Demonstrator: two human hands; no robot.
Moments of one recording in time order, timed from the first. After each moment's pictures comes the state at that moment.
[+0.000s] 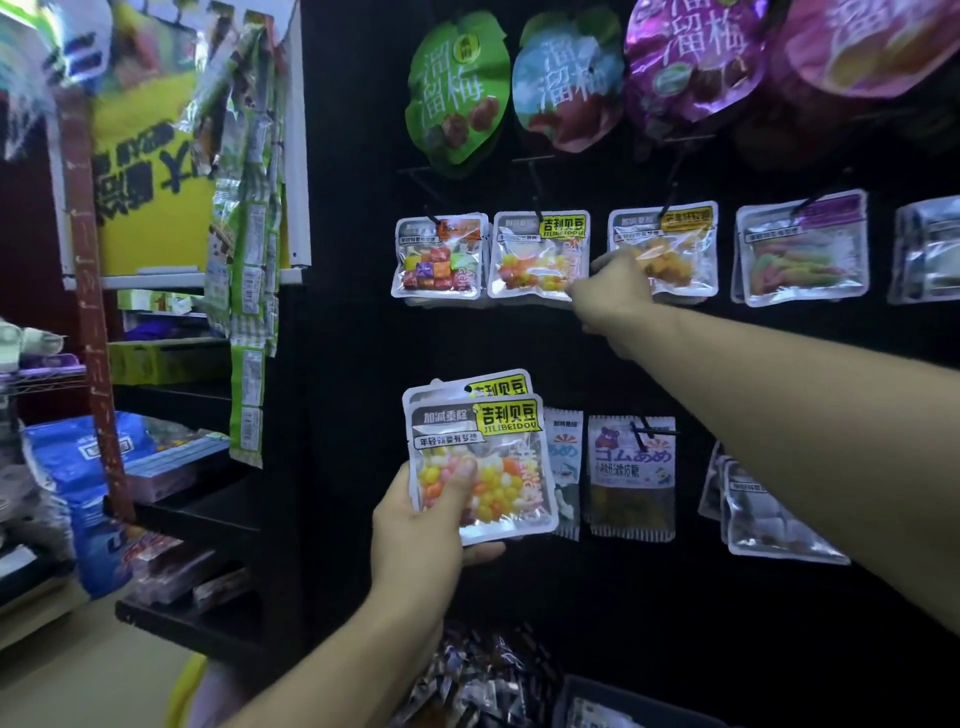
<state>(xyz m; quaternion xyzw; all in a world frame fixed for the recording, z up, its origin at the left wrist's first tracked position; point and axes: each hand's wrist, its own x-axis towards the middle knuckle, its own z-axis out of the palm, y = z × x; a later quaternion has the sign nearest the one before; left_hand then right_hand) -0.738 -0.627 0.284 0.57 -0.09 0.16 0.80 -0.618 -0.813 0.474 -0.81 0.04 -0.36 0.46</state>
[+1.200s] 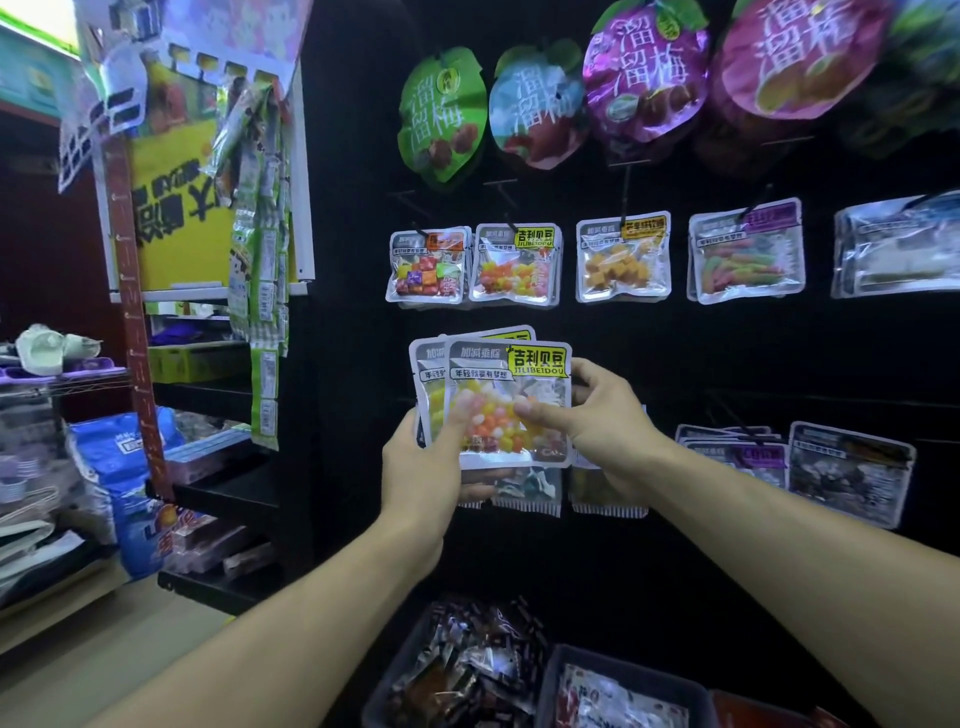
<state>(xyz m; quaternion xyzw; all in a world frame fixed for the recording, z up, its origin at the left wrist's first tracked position) -0.778 -0.654 0.328 0.58 -0.11 0.17 0.79 -0.750 -0.825 0.368 -0.73 -0.13 -0.15 0.65</state>
